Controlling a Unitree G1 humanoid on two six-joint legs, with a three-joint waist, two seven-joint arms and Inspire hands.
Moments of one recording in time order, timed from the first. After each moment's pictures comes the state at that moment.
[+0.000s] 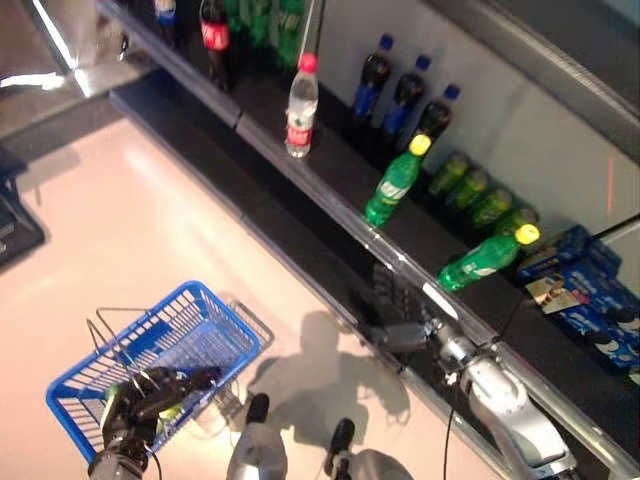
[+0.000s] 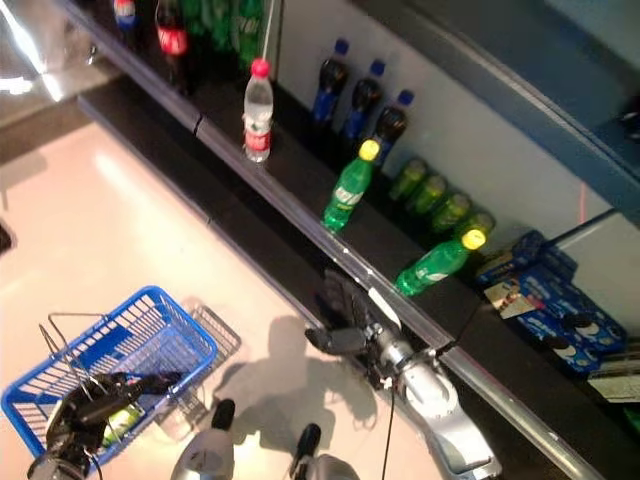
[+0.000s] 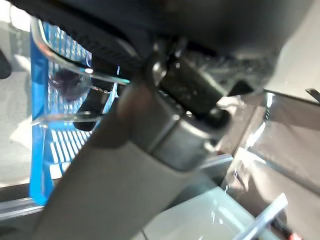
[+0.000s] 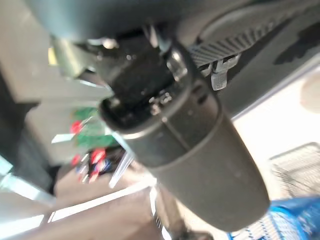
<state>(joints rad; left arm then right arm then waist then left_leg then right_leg) 0.28 0.33 0.23 0.61 -0.78 -0.16 -0.11 0.12 -0.41 0.27 -0.04 0.22 0.15 0.12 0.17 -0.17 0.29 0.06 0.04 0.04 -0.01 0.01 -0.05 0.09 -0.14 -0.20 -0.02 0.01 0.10</state>
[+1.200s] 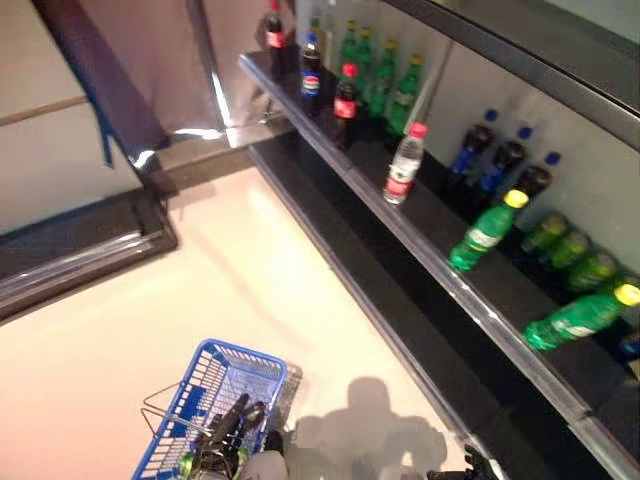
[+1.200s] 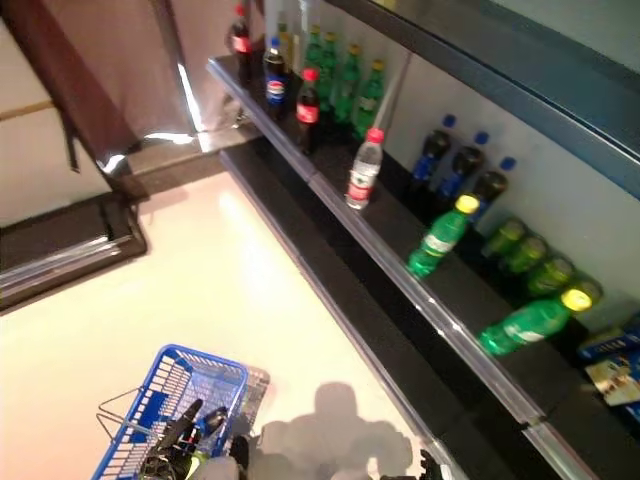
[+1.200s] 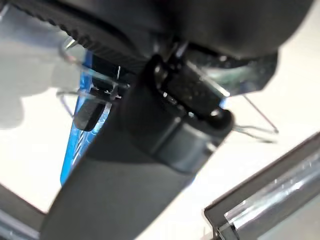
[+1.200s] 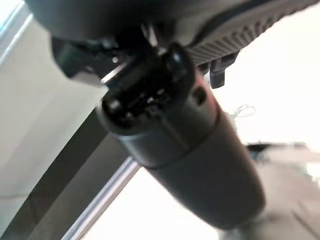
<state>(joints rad) 0.07 0.13 0.03 1.05 -1.12 -0.16 0.02 0.15 -0.23 0.16 1.03 0.27 -0.11 -0.31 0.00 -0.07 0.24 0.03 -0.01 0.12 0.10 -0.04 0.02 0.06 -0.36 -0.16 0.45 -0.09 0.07</state>
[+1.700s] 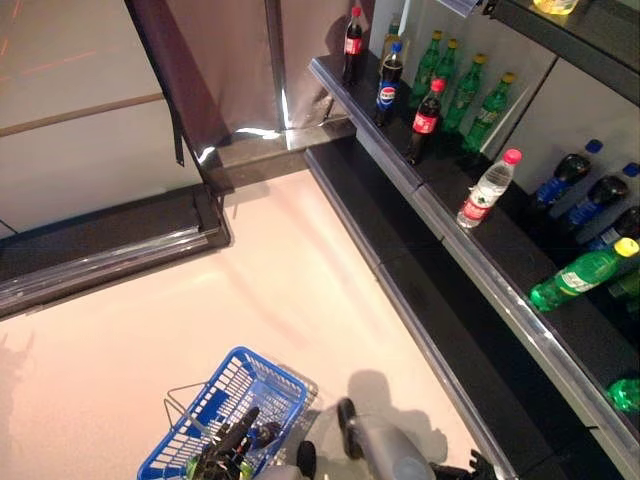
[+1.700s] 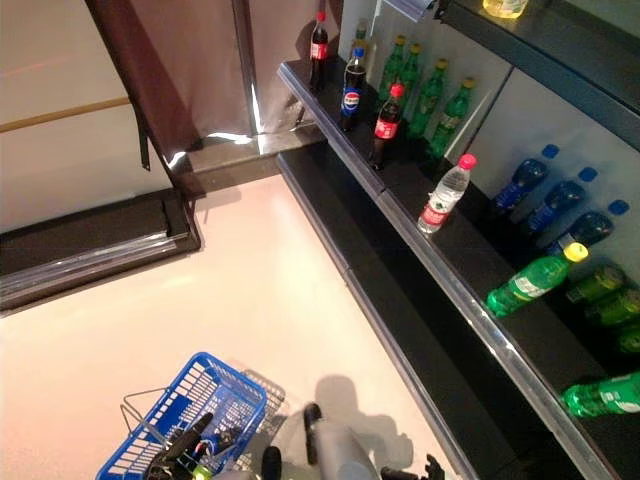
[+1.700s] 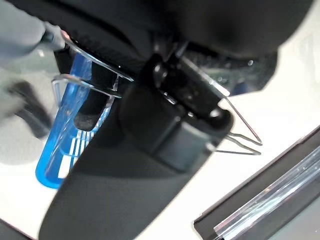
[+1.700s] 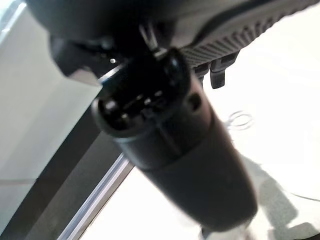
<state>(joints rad) 0.10 0.14 -0.04 1.04 -1.13 -0.15 -0.01 0.18 -0.18 0.12 1.13 0.40 -0.10 -0.35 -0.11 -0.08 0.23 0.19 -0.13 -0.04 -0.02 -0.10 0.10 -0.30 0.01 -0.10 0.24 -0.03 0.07</state>
